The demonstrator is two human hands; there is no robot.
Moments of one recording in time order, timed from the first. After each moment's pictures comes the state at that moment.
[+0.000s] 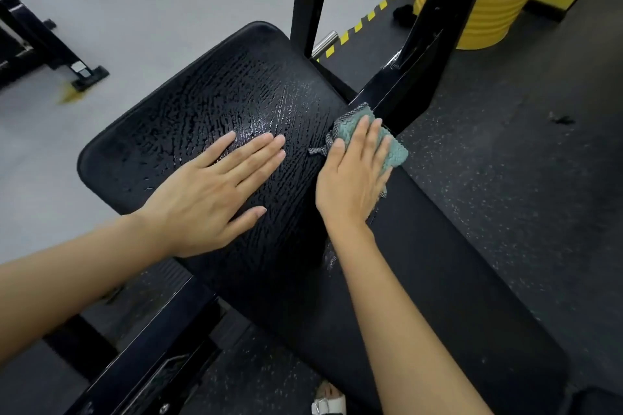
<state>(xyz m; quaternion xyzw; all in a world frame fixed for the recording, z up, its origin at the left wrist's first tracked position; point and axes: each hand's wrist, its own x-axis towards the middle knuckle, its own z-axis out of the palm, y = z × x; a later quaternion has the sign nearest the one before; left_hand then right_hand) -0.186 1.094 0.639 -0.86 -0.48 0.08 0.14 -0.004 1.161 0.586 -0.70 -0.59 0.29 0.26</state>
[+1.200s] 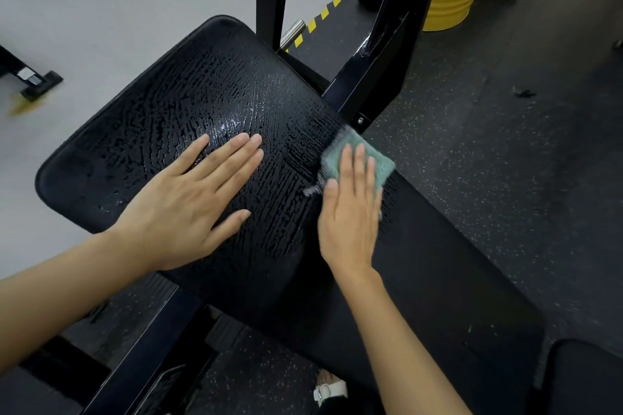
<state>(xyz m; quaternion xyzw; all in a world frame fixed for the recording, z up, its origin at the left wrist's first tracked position) -0.185 1.094 0.639 -0.87 -0.47 0.08 0.13 0.029 1.108 0.551 -0.67 -0.64 0.24 0.28</state>
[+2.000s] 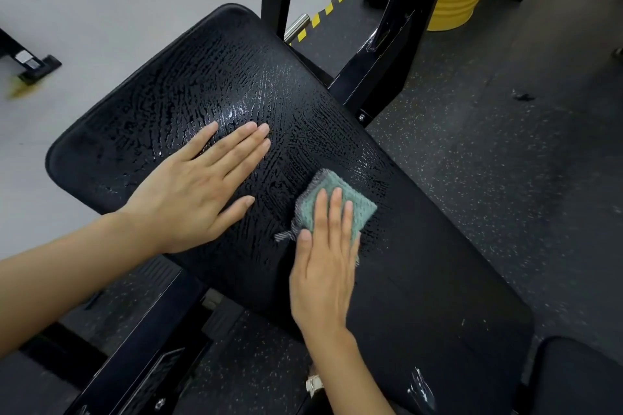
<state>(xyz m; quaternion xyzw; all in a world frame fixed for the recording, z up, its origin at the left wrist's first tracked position) -0.185 1.094 0.637 -0.87 -0.47 0.06 0.14 0.004 1.027 0.547 -0.67 -0.65 0.25 0.27</state>
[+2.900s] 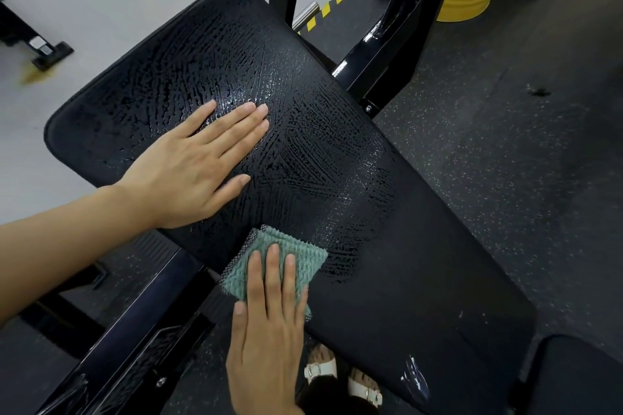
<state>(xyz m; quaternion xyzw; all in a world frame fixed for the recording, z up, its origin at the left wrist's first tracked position) -0.185 1.095 0.636 -0.87 -0.46 0.05 0.14 -0.029 0.927 0.536 -0.61 -0.72 0.23 0.23</state>
